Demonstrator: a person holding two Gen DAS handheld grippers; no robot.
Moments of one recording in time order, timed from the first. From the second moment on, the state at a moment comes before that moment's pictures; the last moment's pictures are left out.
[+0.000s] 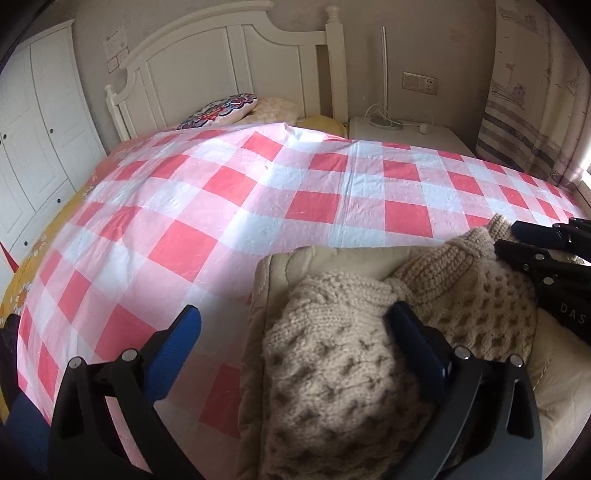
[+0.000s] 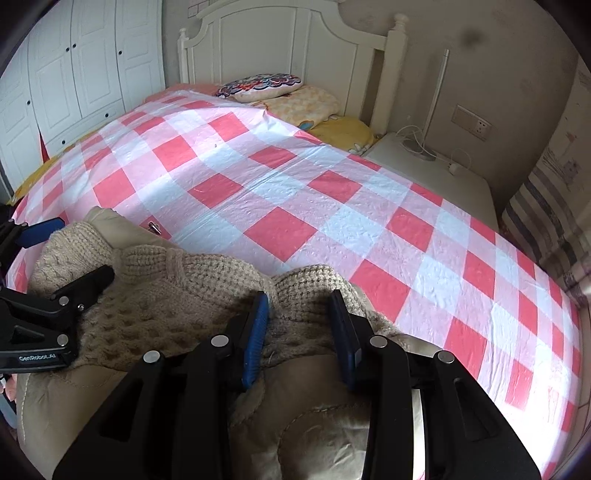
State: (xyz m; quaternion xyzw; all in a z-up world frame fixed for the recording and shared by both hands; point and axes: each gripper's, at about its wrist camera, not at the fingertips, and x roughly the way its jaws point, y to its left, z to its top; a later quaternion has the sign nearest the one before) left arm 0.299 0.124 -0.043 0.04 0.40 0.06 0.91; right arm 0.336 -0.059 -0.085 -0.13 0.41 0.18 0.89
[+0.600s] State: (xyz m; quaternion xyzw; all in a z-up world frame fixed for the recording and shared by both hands) left arm 0.304 0.124 -0.045 0.03 0.41 0.05 0.91; right arm 0.325 -0.068 -0.081 -0.11 0.39 0.17 0.90
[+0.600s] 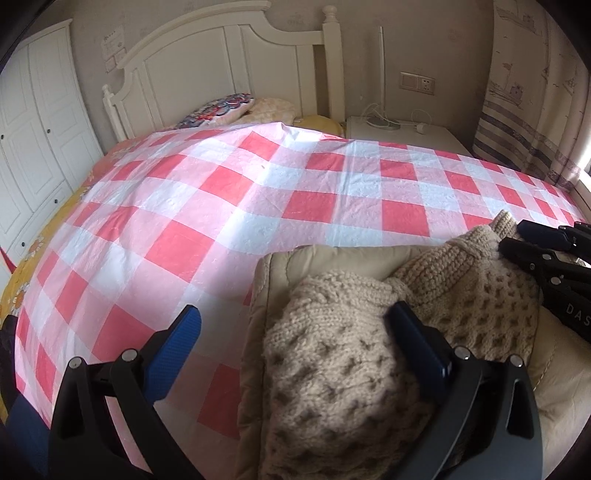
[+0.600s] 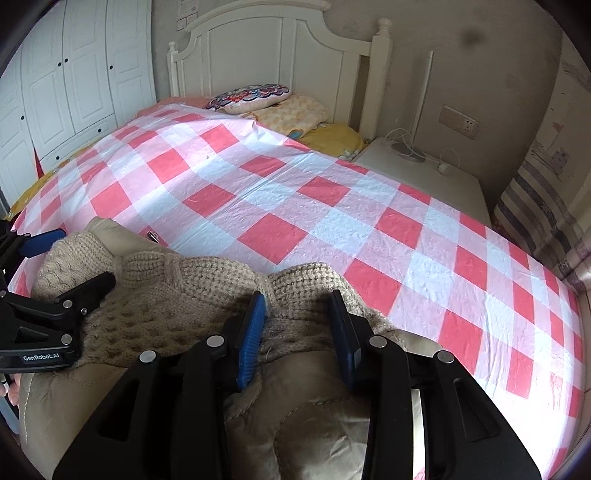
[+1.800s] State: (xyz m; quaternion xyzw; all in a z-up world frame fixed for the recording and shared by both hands) left arm 0.373 0.097 -0.036 -0.01 0.44 0.02 0.90; right arm 0.278 -0.201 -0.086 0.16 0.38 0.18 0.89
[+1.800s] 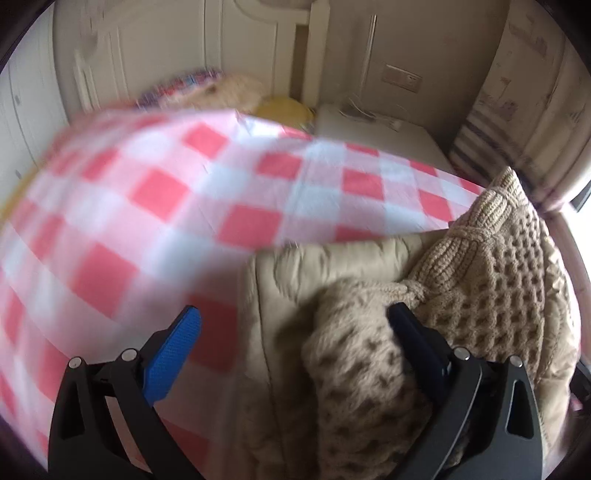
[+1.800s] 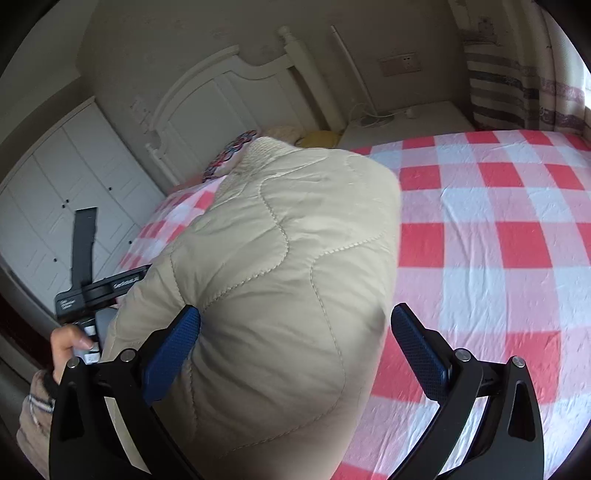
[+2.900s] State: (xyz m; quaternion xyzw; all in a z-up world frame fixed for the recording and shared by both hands) left arm 0.026 0.014 0.011 0.04 0.15 0.05 0.99; right arm -0.003 -0.140 -0.047 0.01 0.19 0.06 0.98
